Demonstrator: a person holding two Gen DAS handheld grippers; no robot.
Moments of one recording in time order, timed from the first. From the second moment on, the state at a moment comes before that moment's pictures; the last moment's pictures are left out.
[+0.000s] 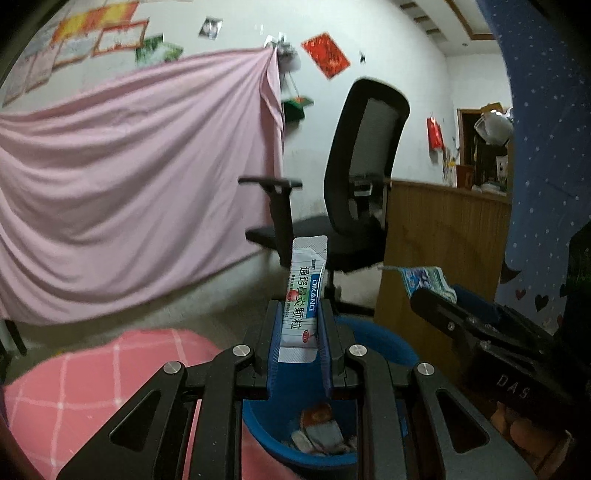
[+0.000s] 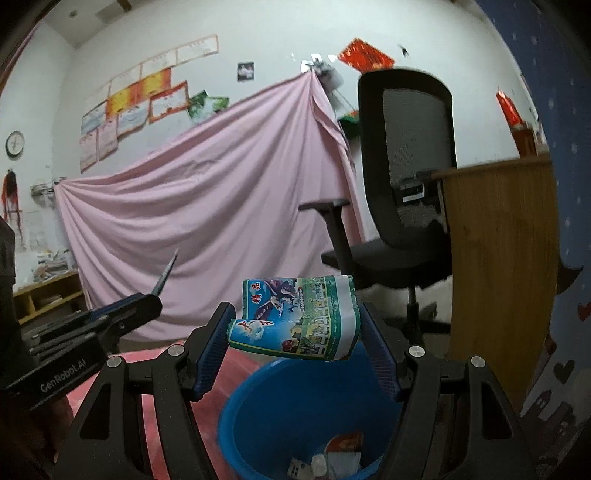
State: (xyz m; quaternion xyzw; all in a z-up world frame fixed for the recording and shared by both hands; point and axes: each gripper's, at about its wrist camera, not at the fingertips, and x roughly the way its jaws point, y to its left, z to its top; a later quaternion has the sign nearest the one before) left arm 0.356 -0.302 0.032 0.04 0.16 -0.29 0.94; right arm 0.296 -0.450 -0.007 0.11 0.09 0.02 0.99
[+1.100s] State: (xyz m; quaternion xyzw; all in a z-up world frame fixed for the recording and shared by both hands) left arm 0.407 -0.281 0.004 -0.02 0.29 -0.24 0.92; right arm 0.323 -0.461 -0.029 0.16 0.17 0.02 0.97
